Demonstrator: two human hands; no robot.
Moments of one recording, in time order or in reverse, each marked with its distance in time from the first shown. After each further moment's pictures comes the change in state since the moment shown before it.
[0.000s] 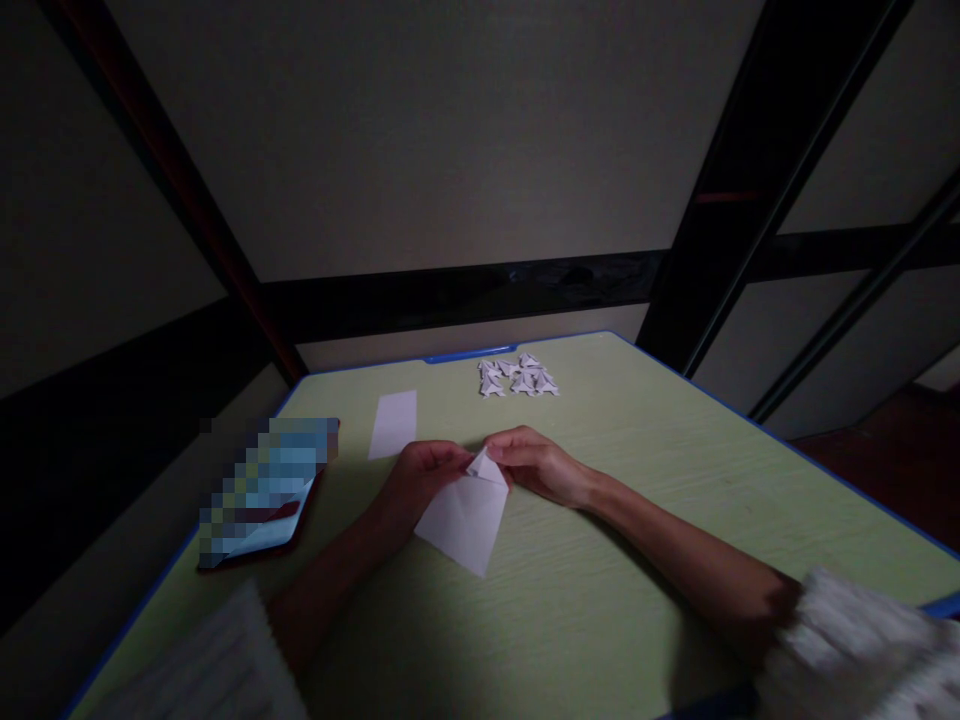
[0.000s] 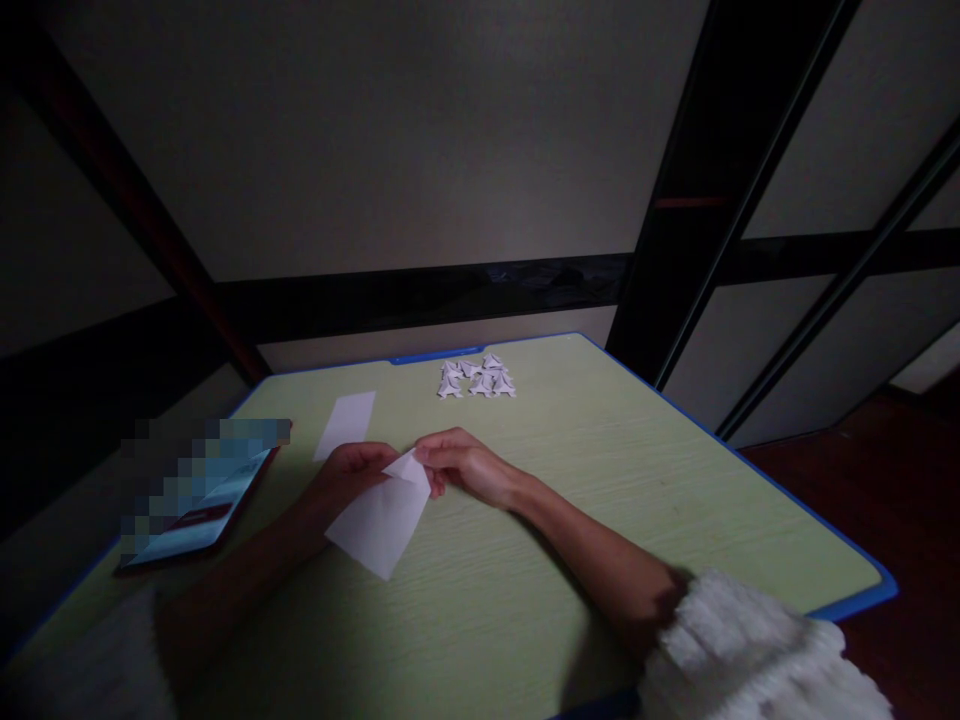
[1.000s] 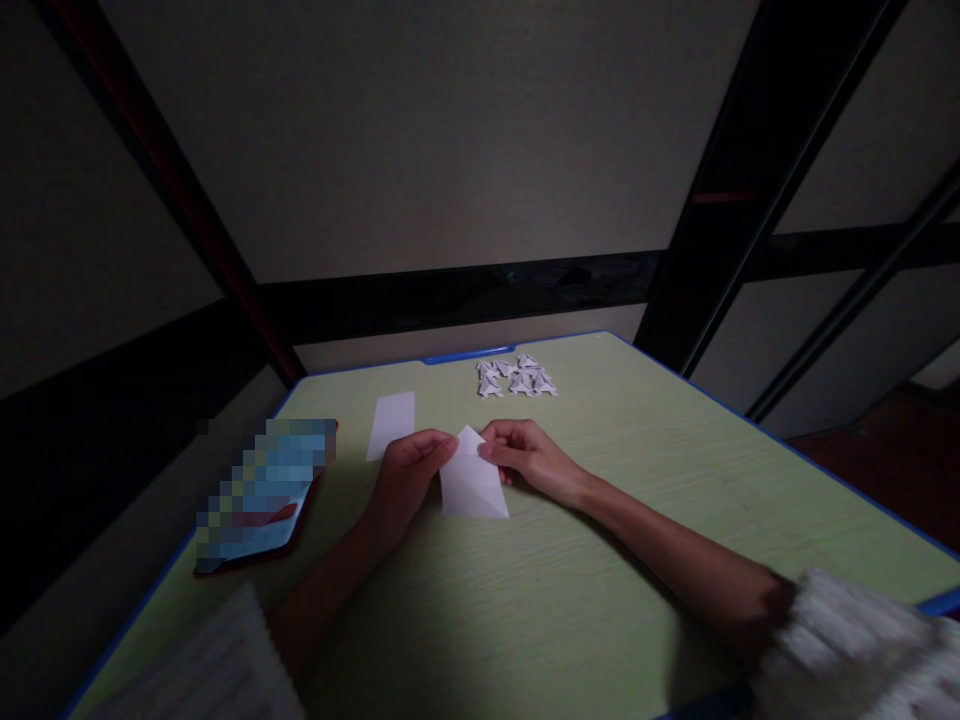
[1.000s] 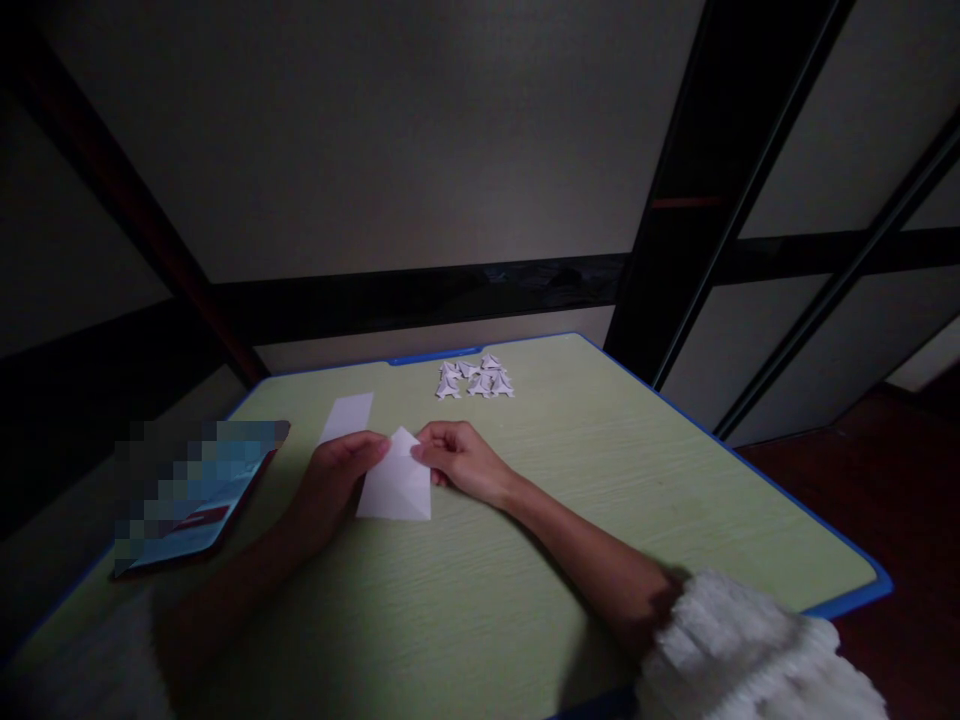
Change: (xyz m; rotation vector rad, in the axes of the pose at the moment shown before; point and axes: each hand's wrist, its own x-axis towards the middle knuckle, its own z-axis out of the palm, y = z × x) left_hand 0.005 -0.006 -0.003 0.039 0.185 0.175; right_hand 0.003 0.000 0.003 -0.249 0.200 -0.081
